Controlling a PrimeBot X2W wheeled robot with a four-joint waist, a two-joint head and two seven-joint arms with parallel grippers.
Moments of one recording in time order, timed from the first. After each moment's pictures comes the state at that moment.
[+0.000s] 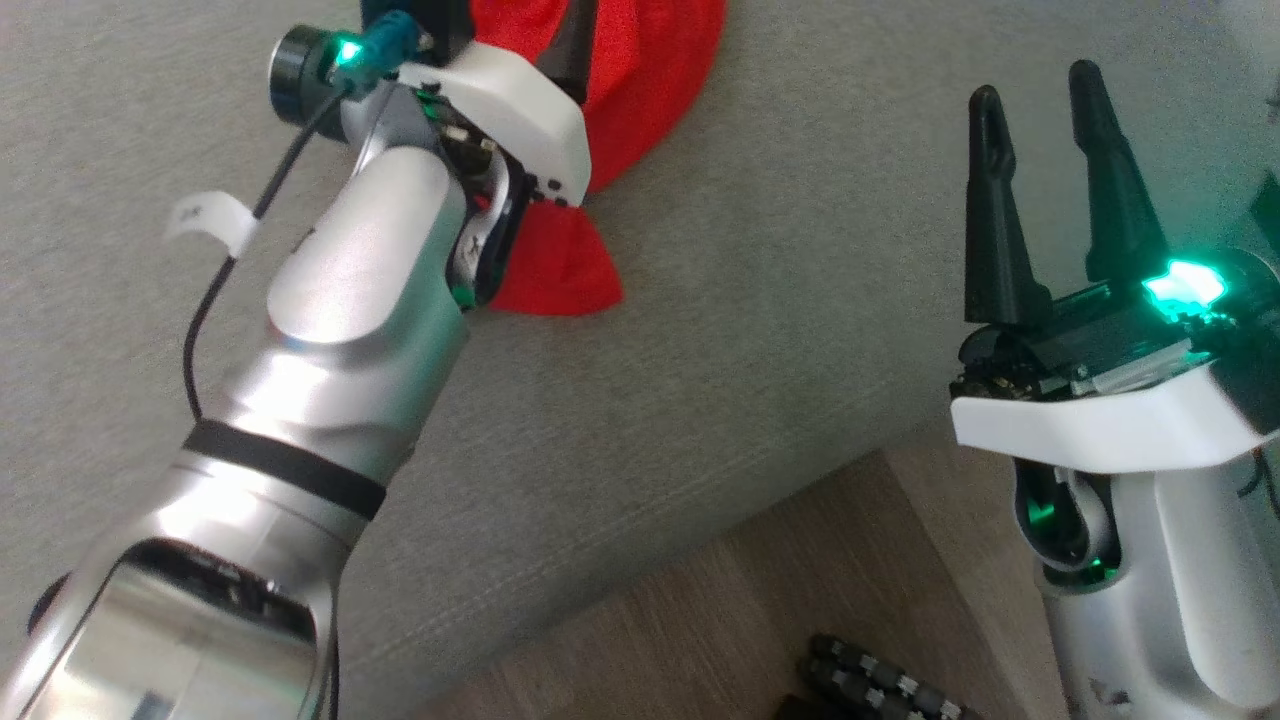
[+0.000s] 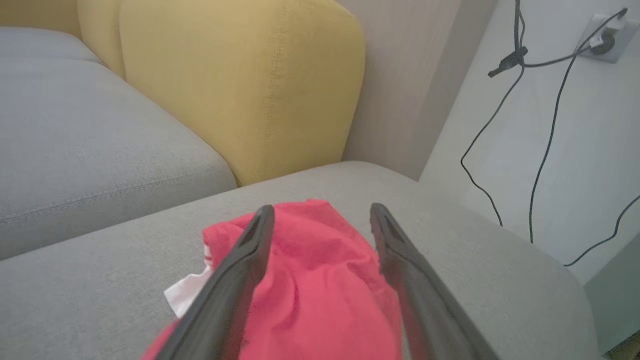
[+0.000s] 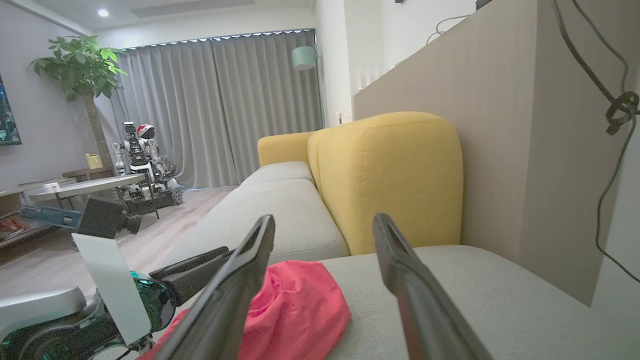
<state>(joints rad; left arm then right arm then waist) -1.02 0.04 -0.66 0.77 -0.48 0.09 -0.24 -0.32 -0.05 0.13 -0.17 0.33 0.13 -0.26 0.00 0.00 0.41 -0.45</state>
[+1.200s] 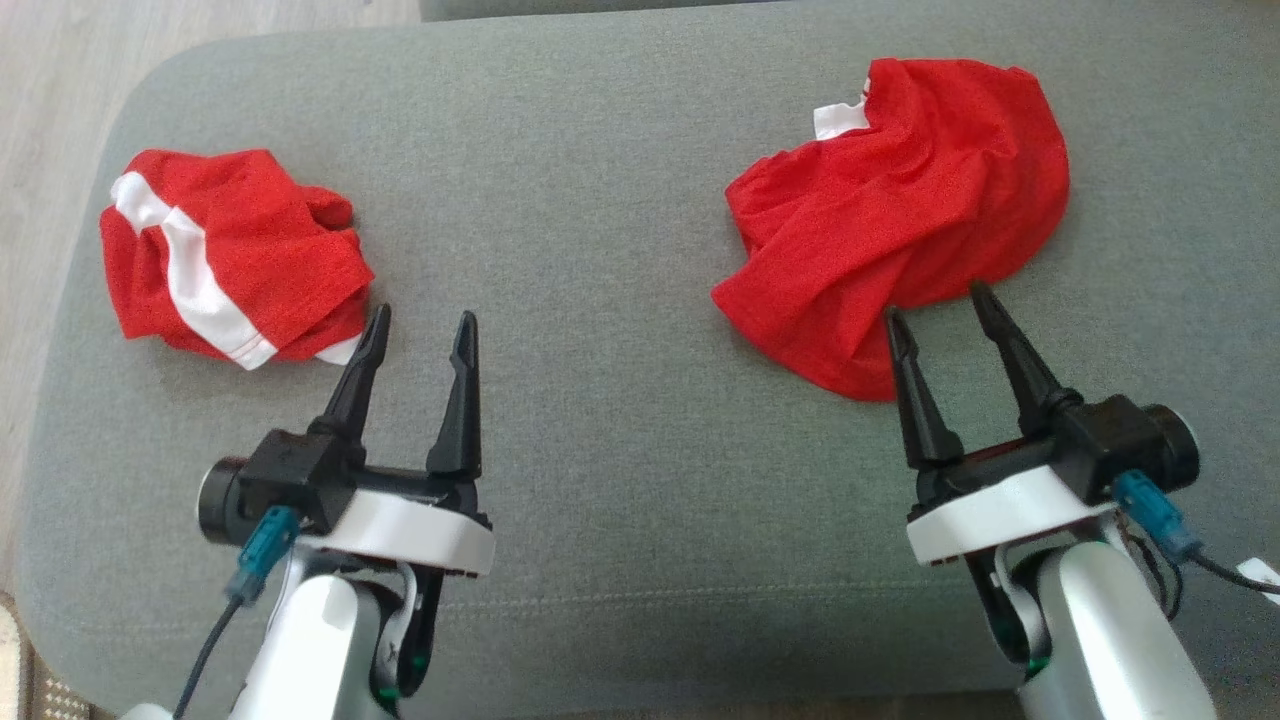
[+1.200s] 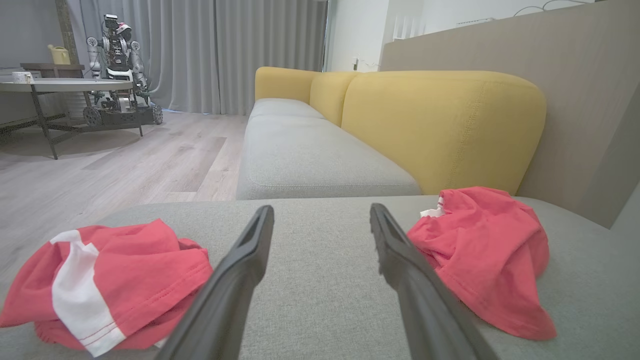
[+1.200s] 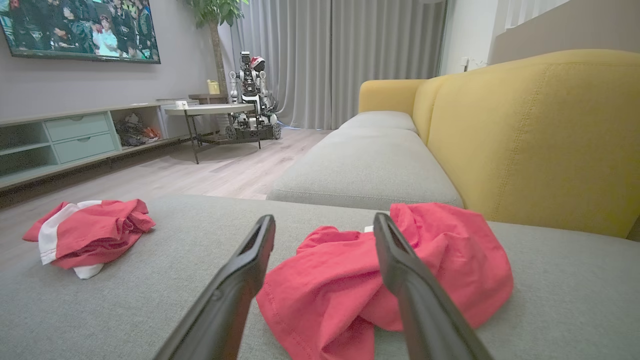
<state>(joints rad) -0.15 0.06 -0.27 0.10 -0.18 0.06 -0.26 -0.17 -0.05 0.11 0.12 0.09 0.13 -0.26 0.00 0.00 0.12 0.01</state>
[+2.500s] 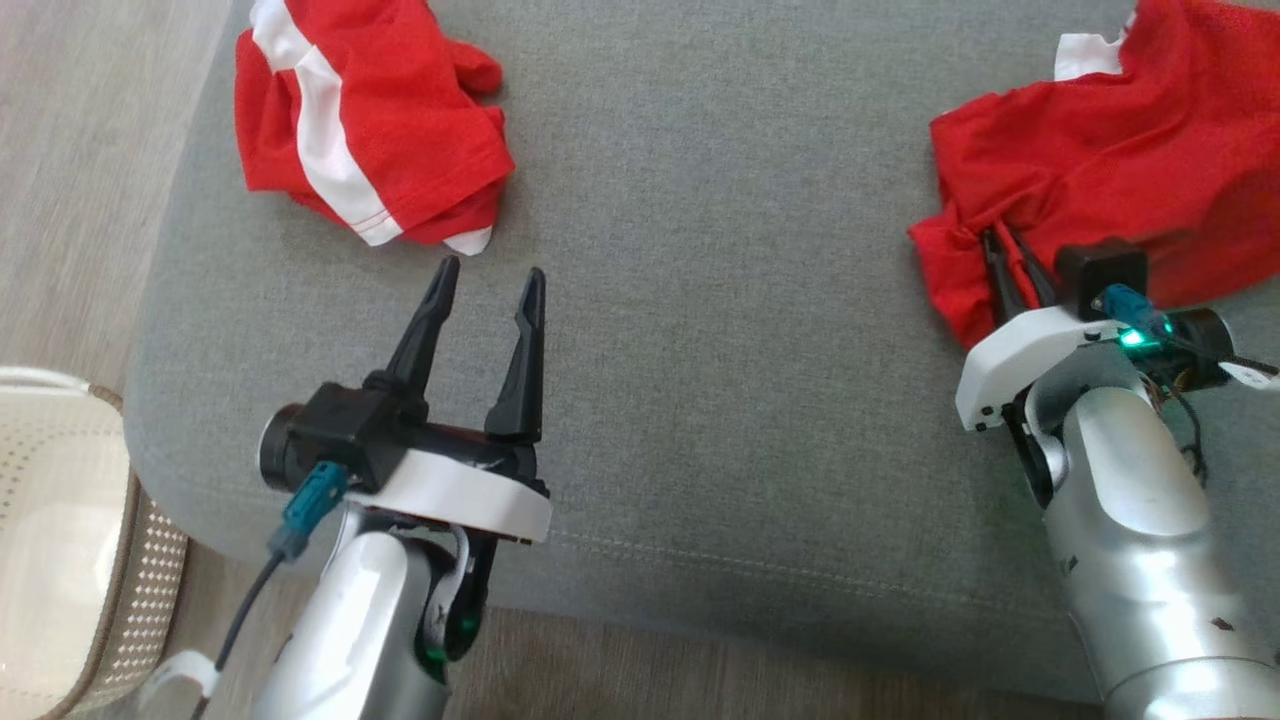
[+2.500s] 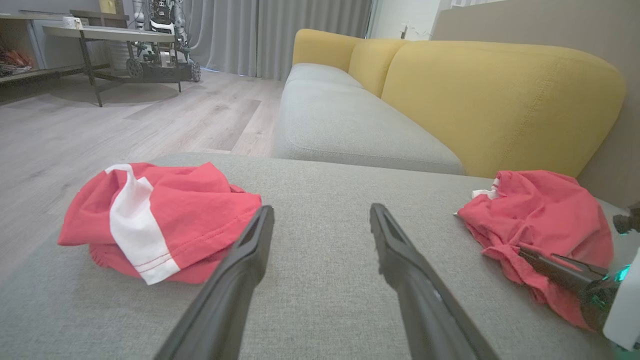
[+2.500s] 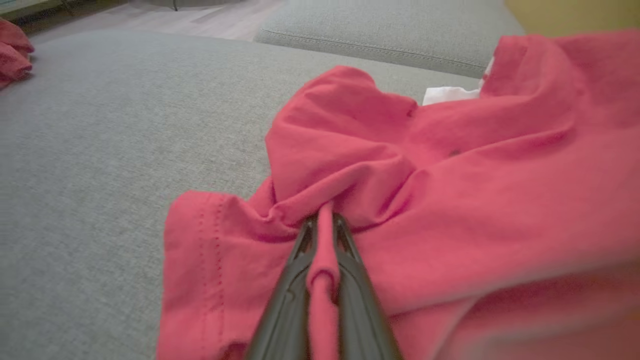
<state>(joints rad) -0.24 0.05 -0.36 0.10 -0.25 0.06 -0.26 -0.63 -0.06 -0.09 0.84 -0.13 0.13 -0.23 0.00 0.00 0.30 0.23</state>
